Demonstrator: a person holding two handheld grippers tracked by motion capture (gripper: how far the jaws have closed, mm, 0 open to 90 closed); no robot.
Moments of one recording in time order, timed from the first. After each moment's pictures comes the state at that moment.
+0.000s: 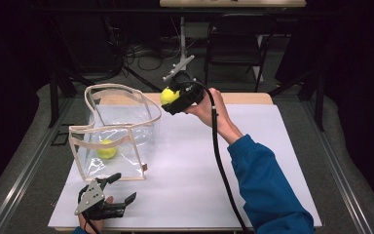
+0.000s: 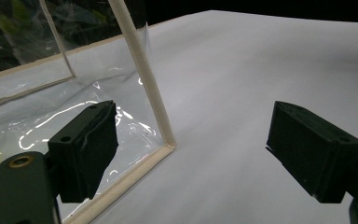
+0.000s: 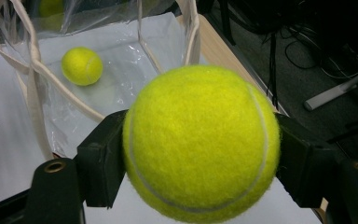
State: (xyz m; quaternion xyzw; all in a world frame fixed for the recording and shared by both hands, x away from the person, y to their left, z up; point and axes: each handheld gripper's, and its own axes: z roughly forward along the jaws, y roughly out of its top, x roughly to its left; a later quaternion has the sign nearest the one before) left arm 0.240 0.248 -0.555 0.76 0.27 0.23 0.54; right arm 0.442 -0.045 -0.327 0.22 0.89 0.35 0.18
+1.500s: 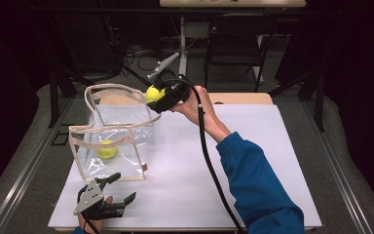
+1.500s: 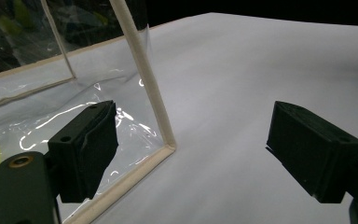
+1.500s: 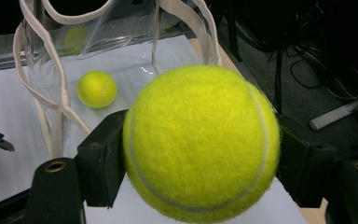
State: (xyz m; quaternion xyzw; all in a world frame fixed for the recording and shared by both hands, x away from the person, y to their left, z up) left arm 0.240 0.249 -0.554 0.76 0.27 0.23 0.54; right arm 0.439 -0.012 -0.317 0.19 0.89 0.37 0.19
